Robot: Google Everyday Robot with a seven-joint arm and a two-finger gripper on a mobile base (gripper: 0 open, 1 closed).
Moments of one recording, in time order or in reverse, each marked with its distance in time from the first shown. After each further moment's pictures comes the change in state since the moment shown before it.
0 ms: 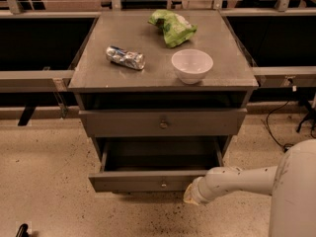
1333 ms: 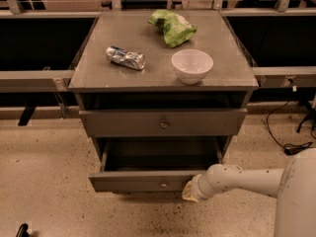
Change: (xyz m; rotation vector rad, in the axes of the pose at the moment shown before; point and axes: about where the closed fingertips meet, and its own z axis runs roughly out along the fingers) arm 0.003 -0.017 0.013 0.005 -0.044 -0.057
